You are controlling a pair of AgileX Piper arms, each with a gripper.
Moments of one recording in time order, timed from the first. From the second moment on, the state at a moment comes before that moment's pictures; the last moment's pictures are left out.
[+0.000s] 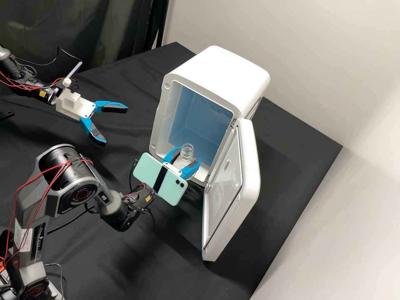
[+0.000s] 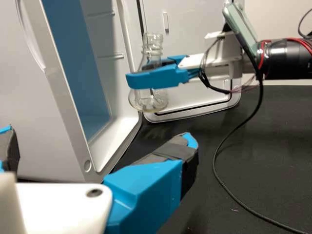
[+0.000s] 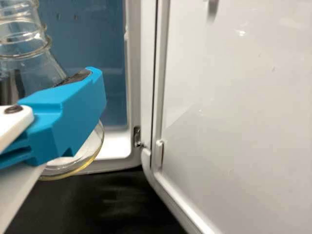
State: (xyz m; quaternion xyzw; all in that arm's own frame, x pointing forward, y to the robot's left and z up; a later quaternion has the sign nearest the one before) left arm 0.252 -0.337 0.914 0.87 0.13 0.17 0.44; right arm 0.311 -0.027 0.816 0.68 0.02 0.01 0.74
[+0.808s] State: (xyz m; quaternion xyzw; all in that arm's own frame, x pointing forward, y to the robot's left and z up) left arm 0.252 -0.338 0.913 0.87 0.13 0.16 0.44; right arm 0.365 -0.016 0.808 0.72 0.05 0.01 0.69
